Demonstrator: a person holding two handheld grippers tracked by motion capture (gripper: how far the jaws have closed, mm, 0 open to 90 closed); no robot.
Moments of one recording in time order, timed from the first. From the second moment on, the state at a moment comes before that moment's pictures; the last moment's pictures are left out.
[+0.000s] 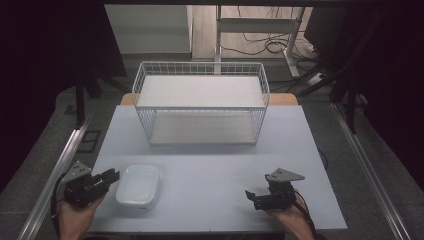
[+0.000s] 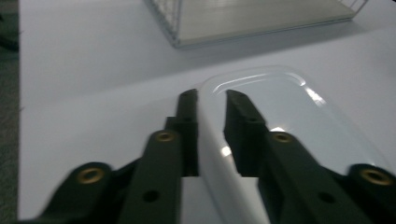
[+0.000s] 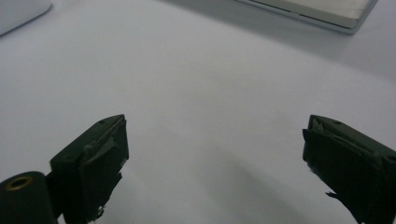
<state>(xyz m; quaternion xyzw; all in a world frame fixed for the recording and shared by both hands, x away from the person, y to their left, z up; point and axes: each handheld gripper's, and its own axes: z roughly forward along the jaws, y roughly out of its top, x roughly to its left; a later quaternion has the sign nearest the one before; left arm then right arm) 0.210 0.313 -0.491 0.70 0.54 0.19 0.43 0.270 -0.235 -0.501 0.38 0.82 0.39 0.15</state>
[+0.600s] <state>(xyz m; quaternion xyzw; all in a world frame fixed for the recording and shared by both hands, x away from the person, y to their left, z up) 0.198 0.296 -0.521 0.75 0.54 0.11 0.36 0.270 -0.232 -0.501 0.38 0.83 0.39 0.11</state>
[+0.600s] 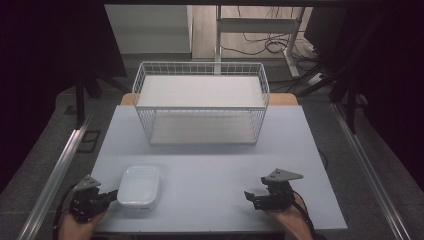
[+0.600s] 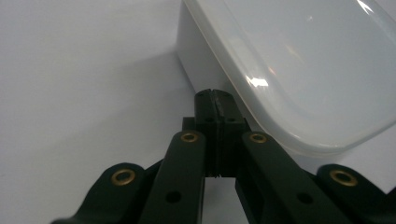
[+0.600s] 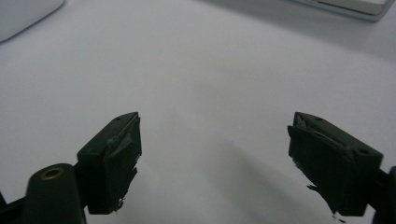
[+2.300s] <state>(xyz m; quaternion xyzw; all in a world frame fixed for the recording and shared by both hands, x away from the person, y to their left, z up) 0.263 0.209 -0.527 0.80 0.46 0.05 0.39 0.263 -0.178 -0.499 0.34 0.86 0.38 0.06</state>
